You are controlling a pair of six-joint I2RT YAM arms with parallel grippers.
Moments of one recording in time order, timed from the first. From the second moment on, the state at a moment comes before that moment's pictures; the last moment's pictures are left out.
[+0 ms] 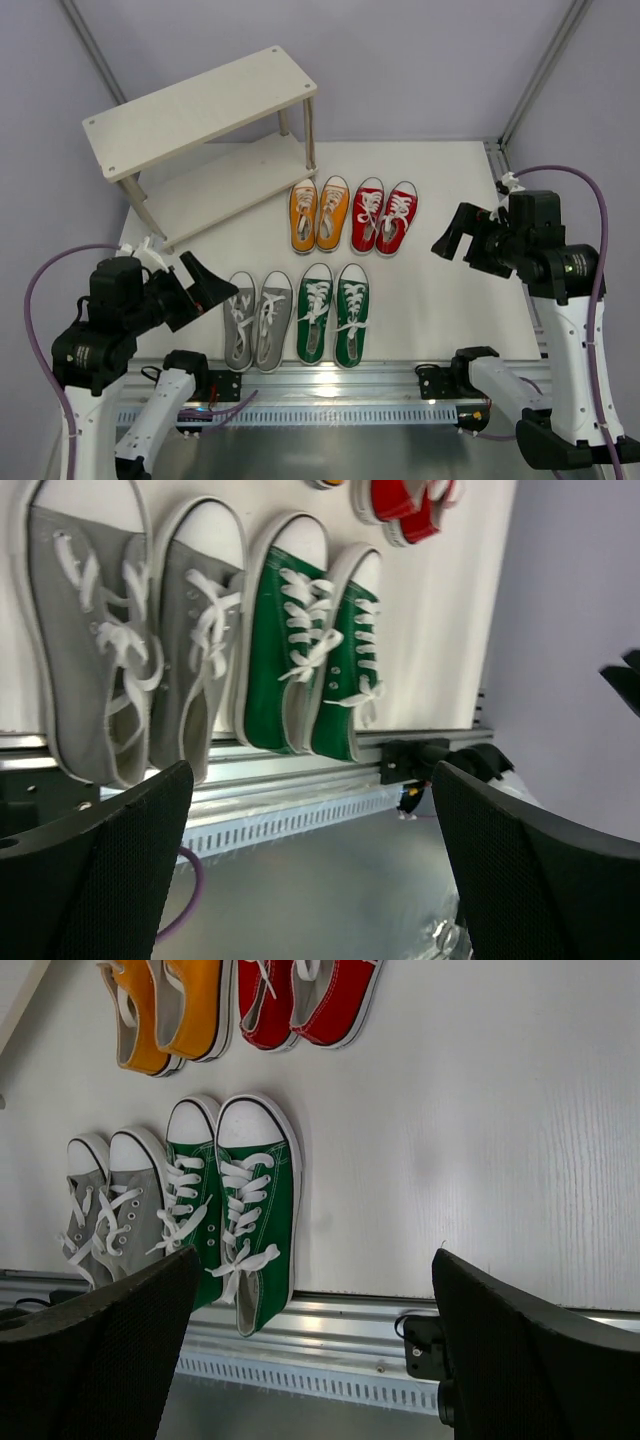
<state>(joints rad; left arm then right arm) -0.15 0.58 1.23 -1.31 0.38 -0.73 0.09 0.94 1.40 -1.28 -0.15 0.41</state>
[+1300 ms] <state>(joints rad) -0.96 1.17 0.92 -1.17 -0.47 -1.00 0.36 0.92 1.27 -1.15 -0.08 0.55</state>
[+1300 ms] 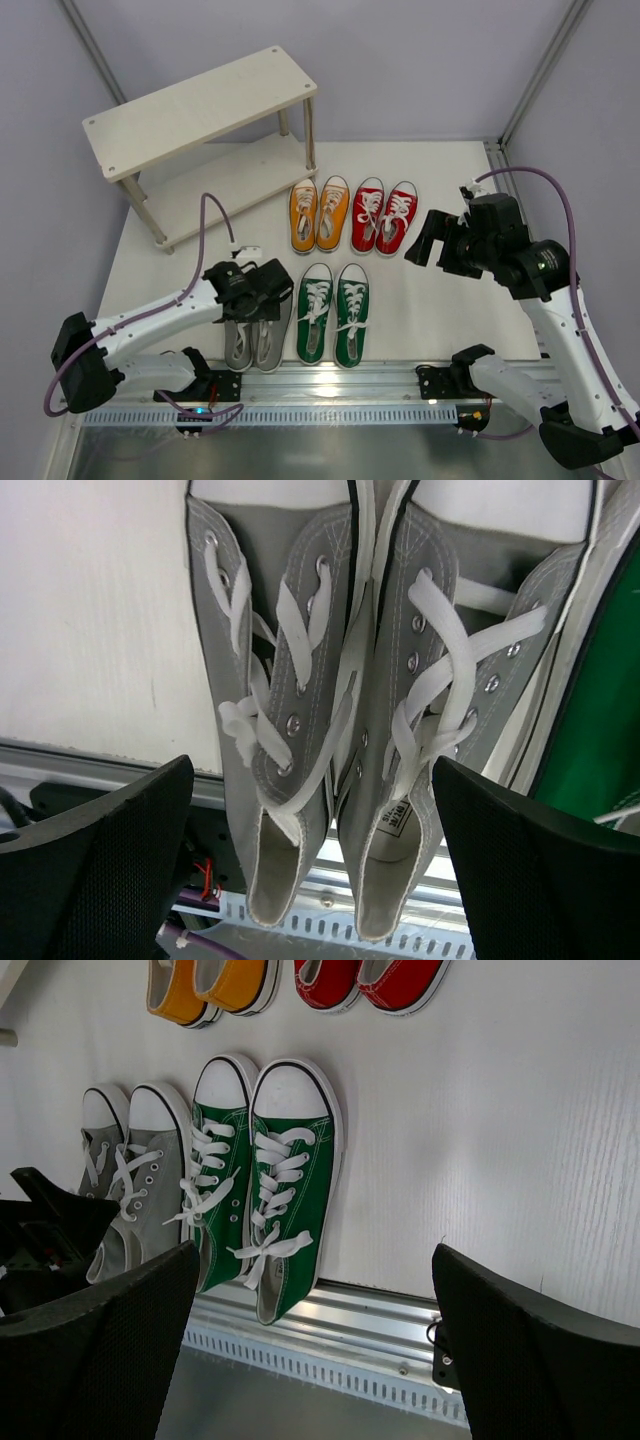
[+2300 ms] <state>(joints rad) -0.99 1.13 0.83 -1.06 -0.49 -1.02 0.36 0.89 1.25 -1.15 -0.08 0.54</state>
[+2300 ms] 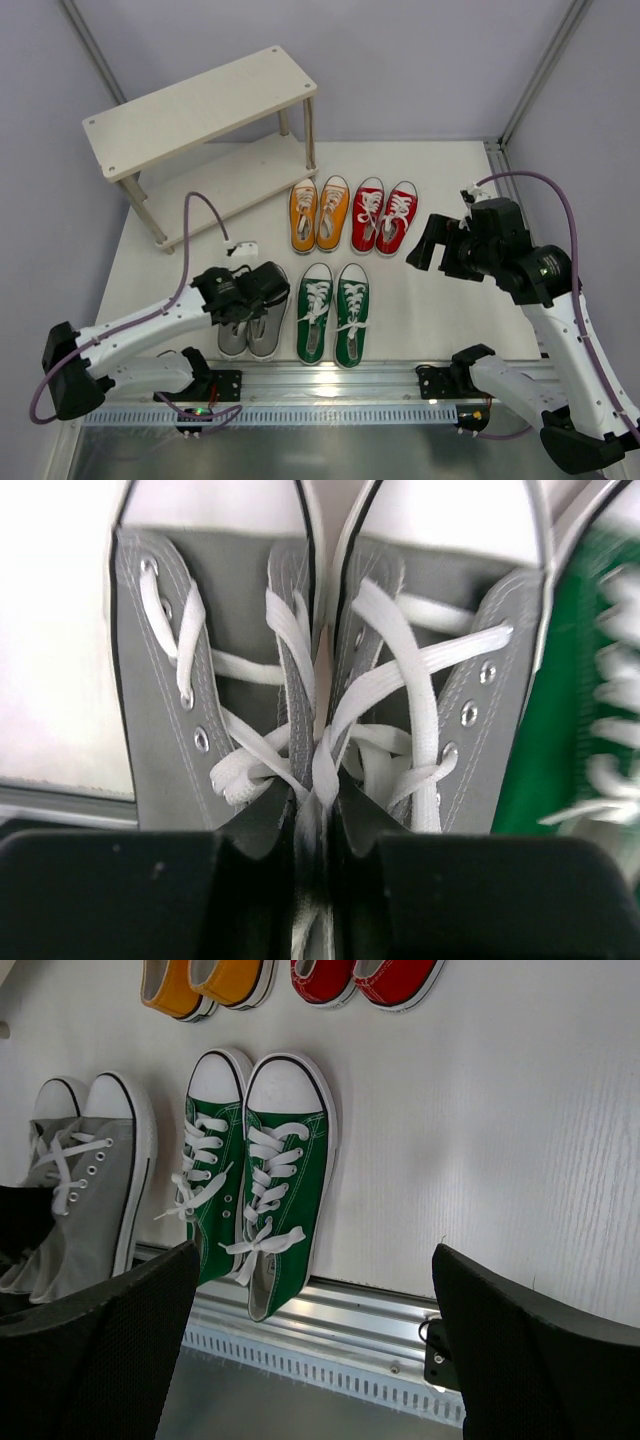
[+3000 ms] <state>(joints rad) -0.57 1.09 0.94 -0.66 -0.80 -0.54 0.36 0.89 1.23 -1.16 -0.08 0.52</state>
